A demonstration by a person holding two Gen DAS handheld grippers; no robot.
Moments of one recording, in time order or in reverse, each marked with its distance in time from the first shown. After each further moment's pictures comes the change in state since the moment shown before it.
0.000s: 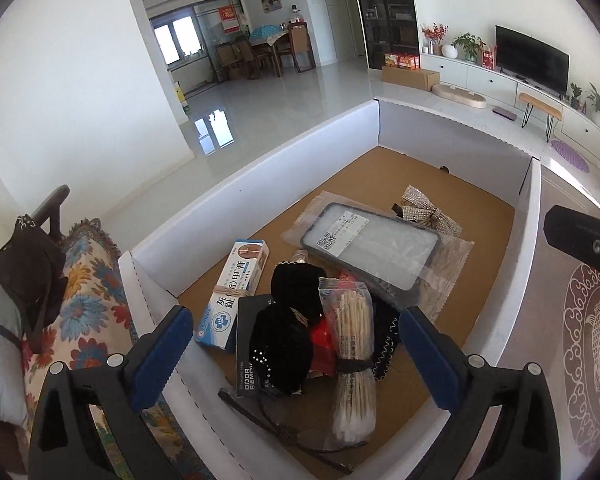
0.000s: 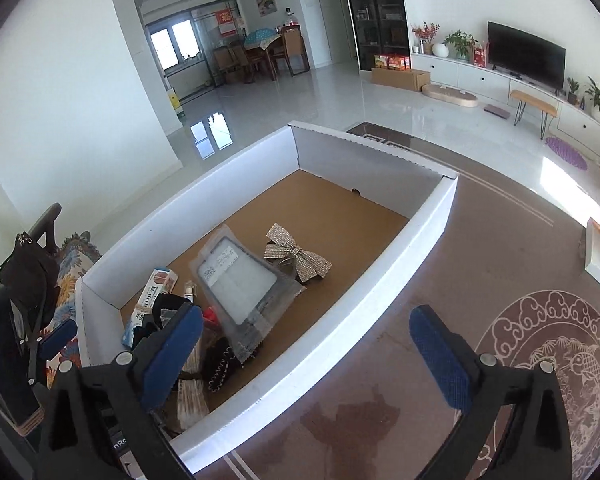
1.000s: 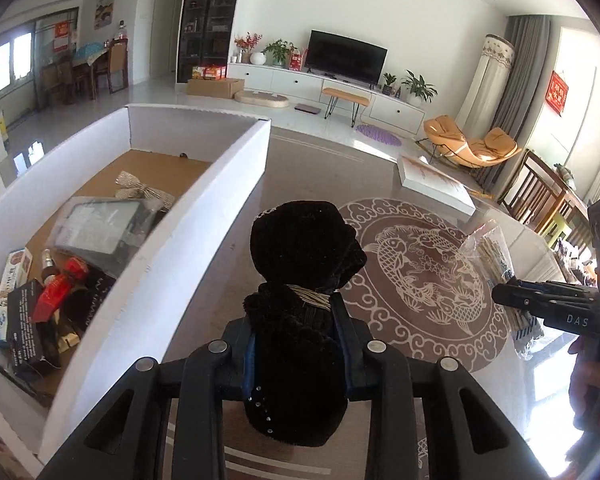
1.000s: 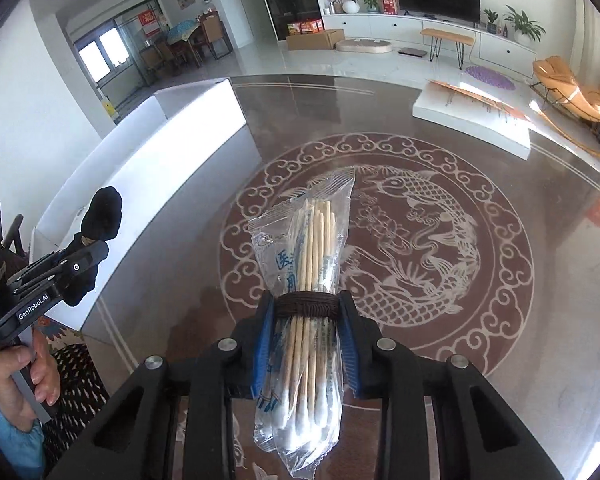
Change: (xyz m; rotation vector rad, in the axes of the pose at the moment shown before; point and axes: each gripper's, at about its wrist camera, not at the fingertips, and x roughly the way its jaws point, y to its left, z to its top) left arm -0.070 -0.089 -0.055 0.178 -0.100 -0.703; right arm -0.133 -0.206 -0.166 0.183 0.074 -0.092
